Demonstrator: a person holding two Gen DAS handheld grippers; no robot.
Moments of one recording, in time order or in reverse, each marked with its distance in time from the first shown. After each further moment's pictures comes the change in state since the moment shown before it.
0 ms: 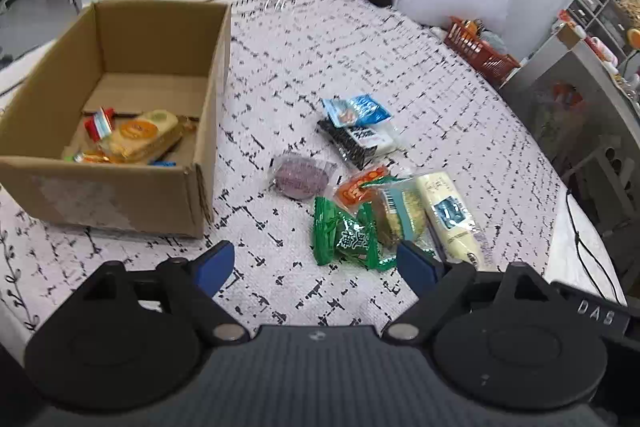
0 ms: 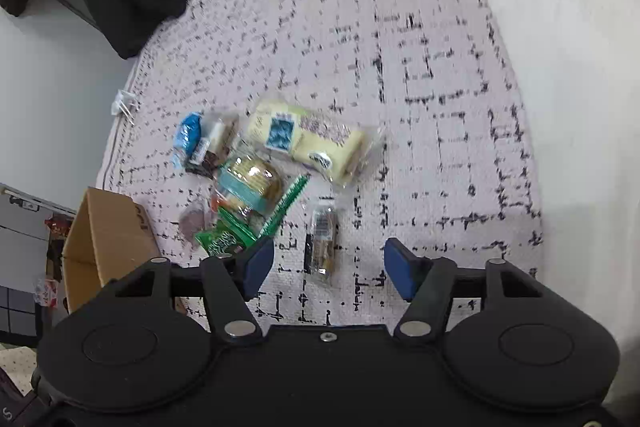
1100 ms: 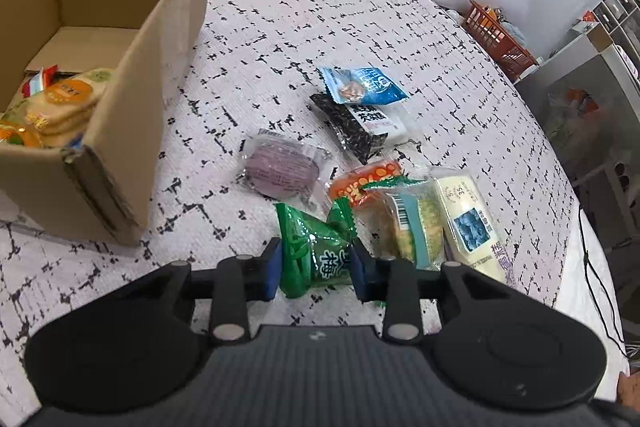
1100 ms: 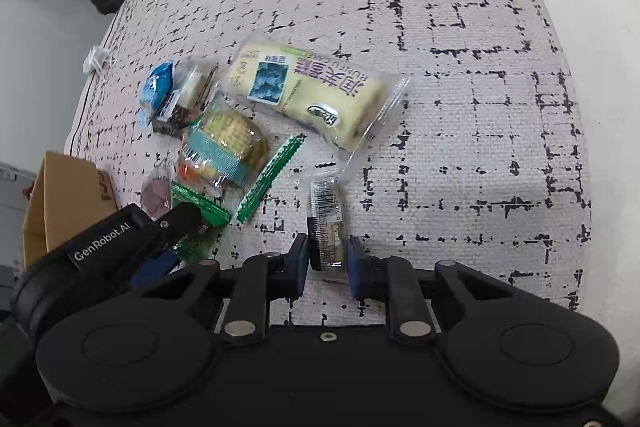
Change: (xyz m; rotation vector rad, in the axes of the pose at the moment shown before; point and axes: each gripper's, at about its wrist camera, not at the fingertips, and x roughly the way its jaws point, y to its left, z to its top) left arm 0.067 -0.002 0.006 -0.078 0.051 -0.033; right arm 0.050 0.017 -0.010 -0.081 0.056 -0.058
